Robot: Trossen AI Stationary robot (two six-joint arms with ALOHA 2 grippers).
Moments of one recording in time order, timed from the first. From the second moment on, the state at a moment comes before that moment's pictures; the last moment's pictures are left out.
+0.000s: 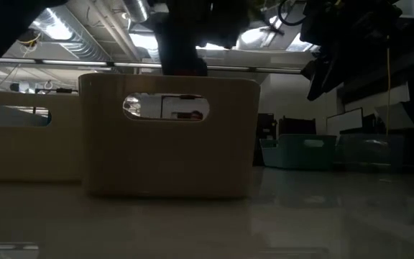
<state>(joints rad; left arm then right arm) 0.05 2.16 2.07 -1.57 0.29 0.24 -0.16 1.13 0.83 -0.65 -0.25 -0.19</state>
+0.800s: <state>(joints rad) -0.21 2.09 2.07 -1.56 0.07 -0.21 -0.16 1.13 0.83 -0.65 -0.25 -0.19</state>
